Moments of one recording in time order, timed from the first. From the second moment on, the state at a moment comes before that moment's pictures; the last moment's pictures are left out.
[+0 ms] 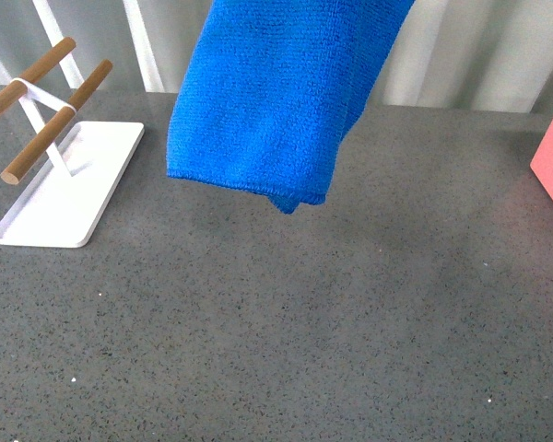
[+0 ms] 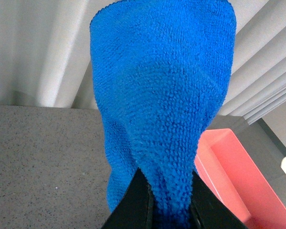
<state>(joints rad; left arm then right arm) -0.45 1.73 1.16 0.43 0.11 -0.46 -0.26 0.47 0.24 0.42 -0.65 -0.35</state>
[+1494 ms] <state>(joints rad) -0.51 1.71 1.25 0.38 0.11 -0.79 0.30 1.55 0.63 0.84 -0.65 0.14</state>
